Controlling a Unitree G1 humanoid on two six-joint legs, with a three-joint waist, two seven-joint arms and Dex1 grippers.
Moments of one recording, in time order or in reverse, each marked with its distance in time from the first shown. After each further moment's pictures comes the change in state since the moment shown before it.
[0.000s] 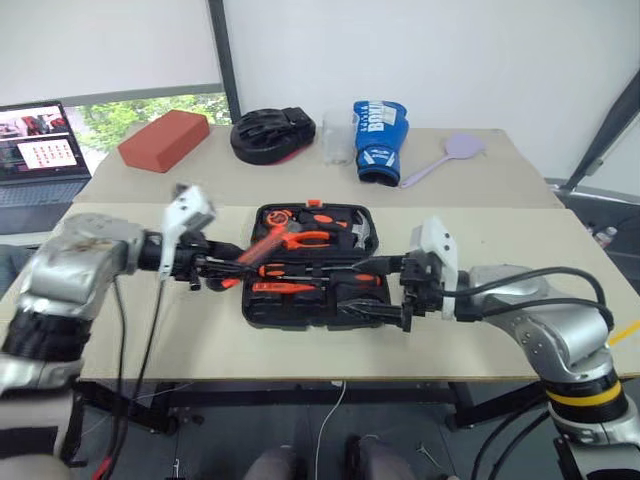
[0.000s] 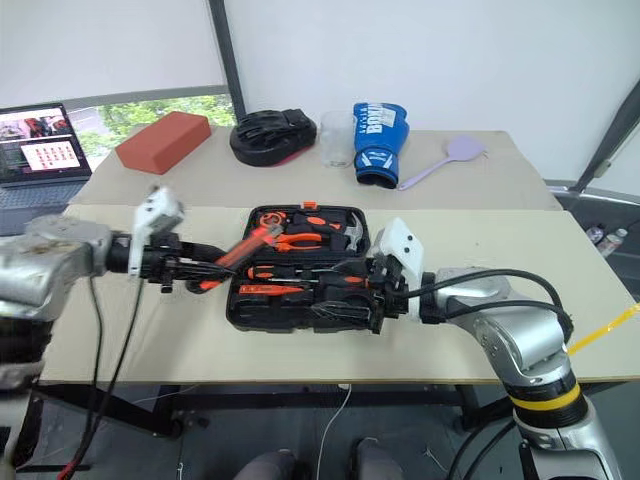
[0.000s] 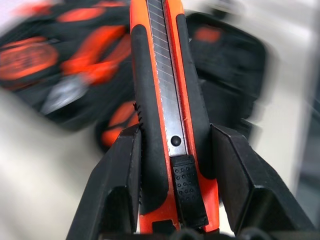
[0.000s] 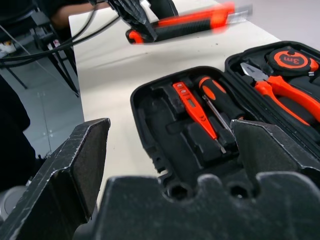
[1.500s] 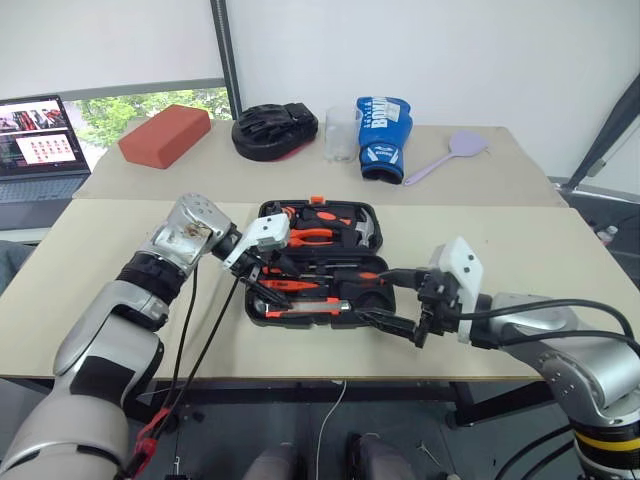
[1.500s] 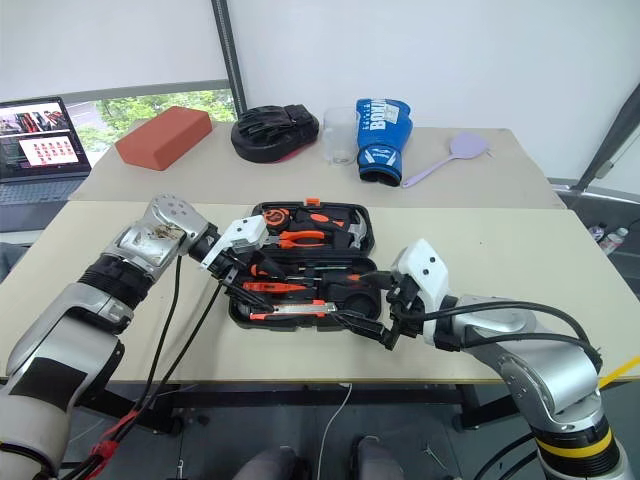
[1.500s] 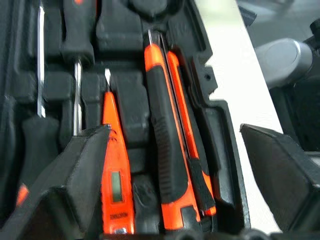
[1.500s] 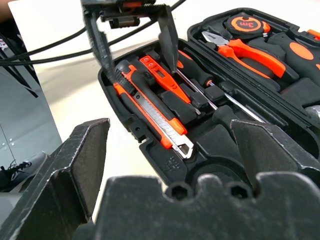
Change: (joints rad) left arm -0.235 -0.225 -0.299 0.508 0.116 -0.447 -0.152; right arm 0.143 -0.019 -0.086 -0.135 0.040 0.068 -0.181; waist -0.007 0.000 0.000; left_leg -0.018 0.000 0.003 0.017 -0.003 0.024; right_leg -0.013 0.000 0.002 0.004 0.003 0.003
